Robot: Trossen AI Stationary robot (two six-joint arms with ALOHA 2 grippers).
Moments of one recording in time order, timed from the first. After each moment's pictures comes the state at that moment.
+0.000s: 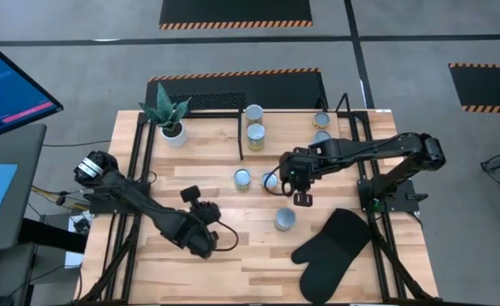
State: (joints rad) left arm -0.55 1.68 1.18 -1.02 -0.74 -0.86; right arm 0.04 1.51 1.36 -1.05 0.05 0.08
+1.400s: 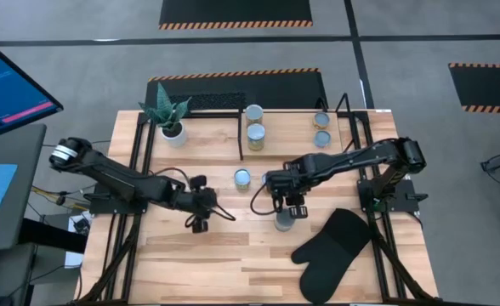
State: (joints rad) left arm -0.29 1.35 0.77 -0.43 -0.25 -0.32; right arm 0.12 1.70 1.43 -1.12 0.02 0.05
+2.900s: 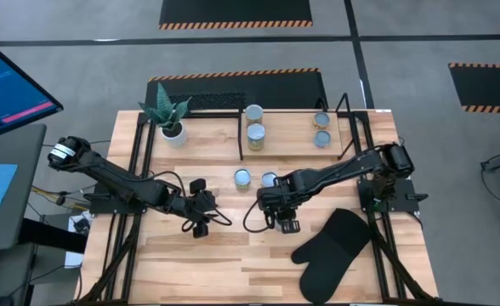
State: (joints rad) left arm -0.36 1.32 0.74 -0.33 -0.31 -0.39; right arm 0.19 1.85 1.43 -0.99 0.00 0.07
